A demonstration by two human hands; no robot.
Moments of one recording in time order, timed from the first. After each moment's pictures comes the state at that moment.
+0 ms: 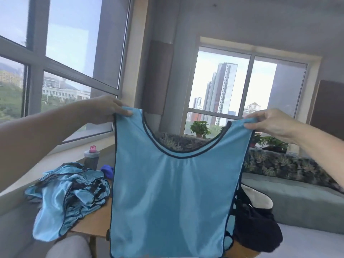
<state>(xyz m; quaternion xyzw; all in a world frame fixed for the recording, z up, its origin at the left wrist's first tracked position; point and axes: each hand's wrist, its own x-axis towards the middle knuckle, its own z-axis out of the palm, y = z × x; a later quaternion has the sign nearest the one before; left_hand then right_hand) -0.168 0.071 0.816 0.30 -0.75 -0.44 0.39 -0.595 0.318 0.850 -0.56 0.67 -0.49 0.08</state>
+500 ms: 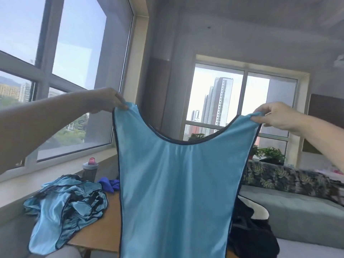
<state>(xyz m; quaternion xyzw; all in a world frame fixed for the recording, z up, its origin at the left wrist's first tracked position) -0.149 0.098 0.870 0.37 -0.79 -0.25 0.43 -0.589 0.364 0.901 -0.55 0.72 -0.38 -0.15</state>
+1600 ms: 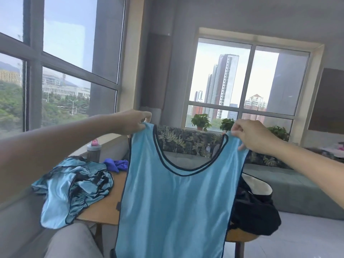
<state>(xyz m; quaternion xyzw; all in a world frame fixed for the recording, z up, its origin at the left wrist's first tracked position) -0.224 0.118 0.772 0.34 -0.92 0.03 0.20 -0.555 0.319 0.775 -0.59 0.75 -0.26 -0.14</state>
